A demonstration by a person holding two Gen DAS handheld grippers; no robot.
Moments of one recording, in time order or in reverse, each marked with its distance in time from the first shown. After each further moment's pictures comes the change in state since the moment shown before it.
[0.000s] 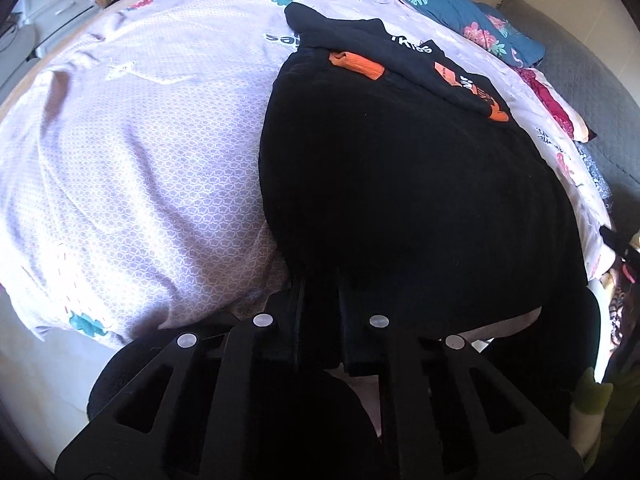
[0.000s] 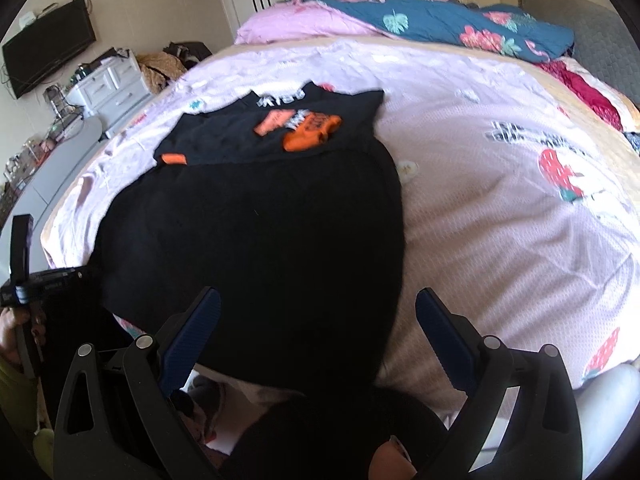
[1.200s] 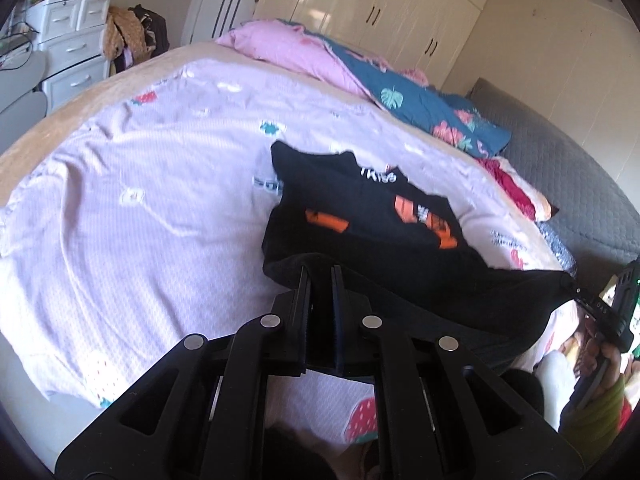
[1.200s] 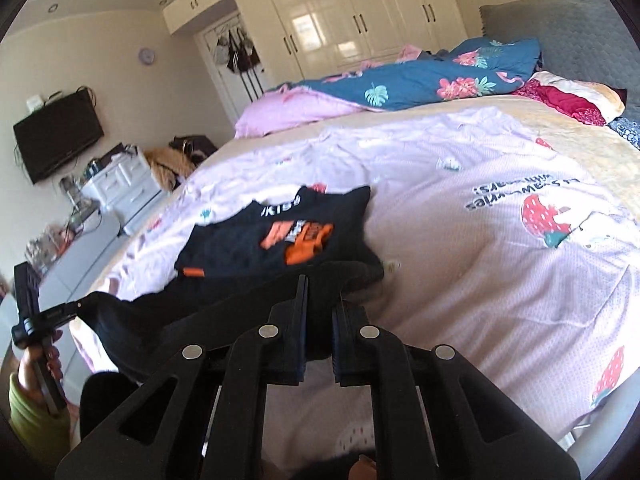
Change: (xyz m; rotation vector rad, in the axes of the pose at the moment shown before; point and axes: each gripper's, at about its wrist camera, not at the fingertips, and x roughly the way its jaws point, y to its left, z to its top) left arm -0.079 0.002 0.061 -0.050 -0.349 -0.120; right arm -0.059 -0.036 0.030 0.153 -0.338 0.095
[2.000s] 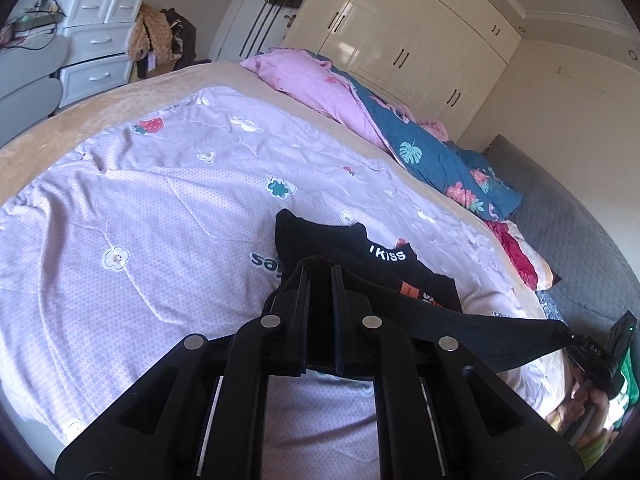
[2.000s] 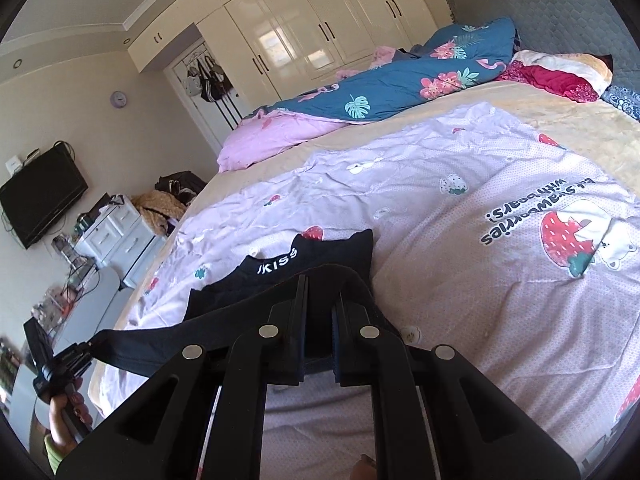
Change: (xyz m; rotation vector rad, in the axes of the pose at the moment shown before) left arm 0.033 0.013 0.073 -0.140 -0.121 0.015; right arm 0.053 -0.005 0.078 0.169 -0.038 -0.008
